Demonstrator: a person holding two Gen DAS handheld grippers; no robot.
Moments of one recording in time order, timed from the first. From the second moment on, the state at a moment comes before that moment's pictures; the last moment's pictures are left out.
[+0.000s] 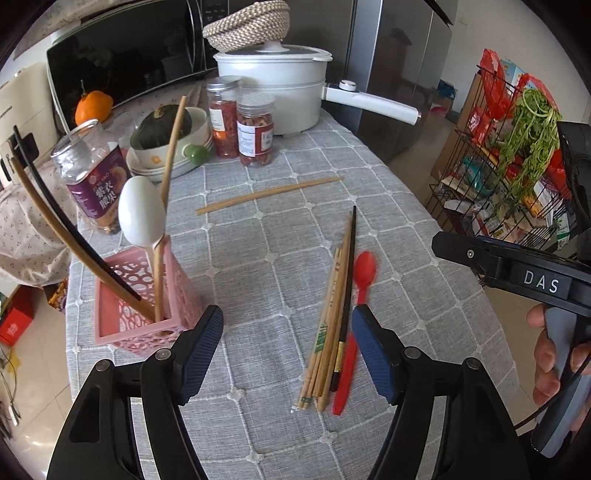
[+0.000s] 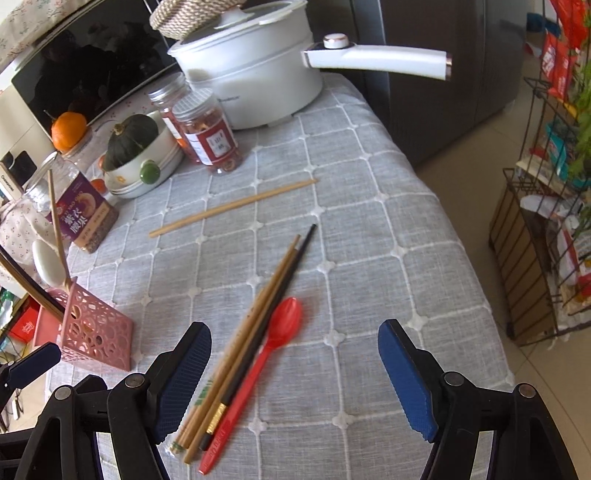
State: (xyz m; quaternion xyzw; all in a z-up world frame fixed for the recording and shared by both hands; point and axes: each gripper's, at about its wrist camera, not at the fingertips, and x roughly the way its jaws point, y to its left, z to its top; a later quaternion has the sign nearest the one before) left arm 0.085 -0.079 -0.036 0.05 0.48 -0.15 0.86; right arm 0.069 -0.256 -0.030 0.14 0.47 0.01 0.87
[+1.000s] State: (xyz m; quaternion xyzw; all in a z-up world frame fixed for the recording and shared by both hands) left arm 0.203 -0.179 -0.133 0.07 0.58 -0.16 0.79; right arm 0.090 -0.307 -0.060 0.19 0.52 -0.01 0.84
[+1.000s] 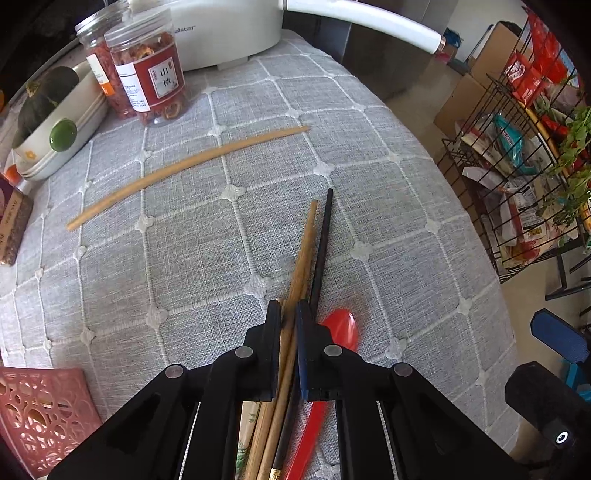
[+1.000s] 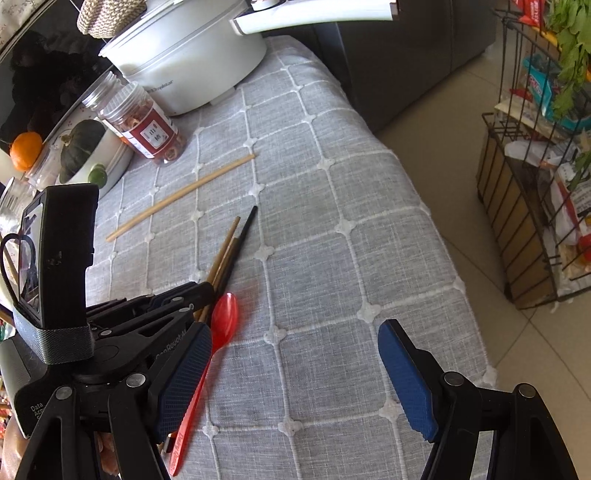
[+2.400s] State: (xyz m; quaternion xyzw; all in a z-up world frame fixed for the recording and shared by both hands) left arm 0.071 -0.025 -0.002 0.00 0.41 -0.18 0.89; right arm 0.143 -0.246 -0.128 0.19 0.56 0.06 0.81
